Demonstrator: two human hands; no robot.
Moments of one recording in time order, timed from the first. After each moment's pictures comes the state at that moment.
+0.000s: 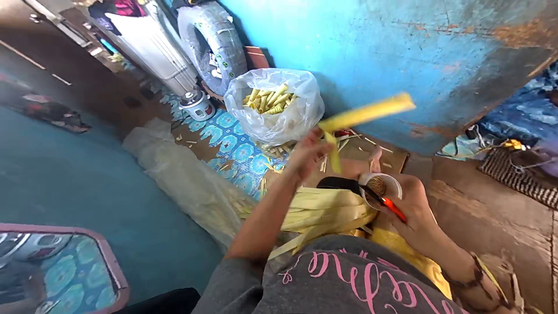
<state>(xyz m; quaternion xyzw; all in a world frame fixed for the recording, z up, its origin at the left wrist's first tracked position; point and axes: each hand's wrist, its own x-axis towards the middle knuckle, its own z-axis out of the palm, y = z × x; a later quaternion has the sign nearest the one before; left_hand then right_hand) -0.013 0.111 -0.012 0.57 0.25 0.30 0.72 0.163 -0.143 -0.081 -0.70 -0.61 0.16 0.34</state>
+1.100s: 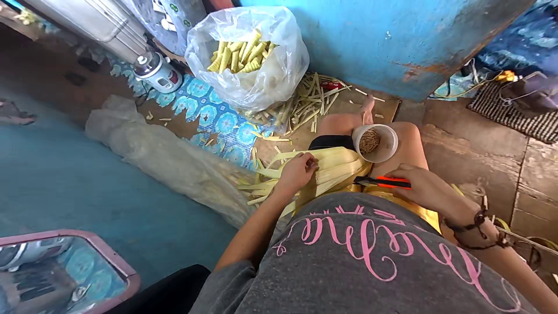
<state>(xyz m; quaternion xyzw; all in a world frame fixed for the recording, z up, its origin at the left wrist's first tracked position) -0.076 0.055 -0.129 0.87 0.35 -0.02 0.35 0.184 -0.174 -0.098 -0.76 -0.55 0.33 0.08</state>
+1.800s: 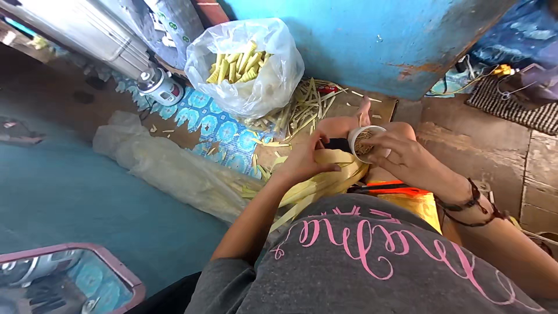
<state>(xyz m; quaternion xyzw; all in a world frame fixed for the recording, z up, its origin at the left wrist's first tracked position) -0.039 0.058 -0.044 0.87 0.21 0.05 0.44 0.174 -0.129 -0.055 -0.67 -0.64 0.18 0.34</state>
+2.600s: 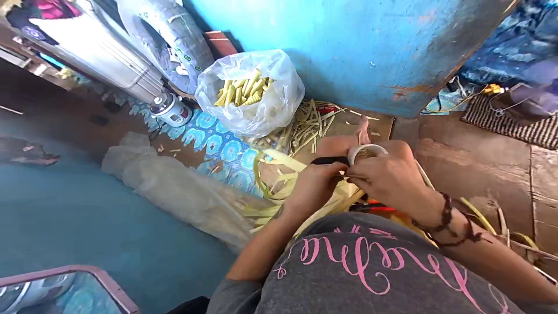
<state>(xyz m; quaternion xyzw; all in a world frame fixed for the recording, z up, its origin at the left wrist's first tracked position) -0.033 0.030 -0.031 0.93 0.16 0.14 0.29 0.137 -0.104 -0.021 -0.68 -0.69 0.04 0.25</state>
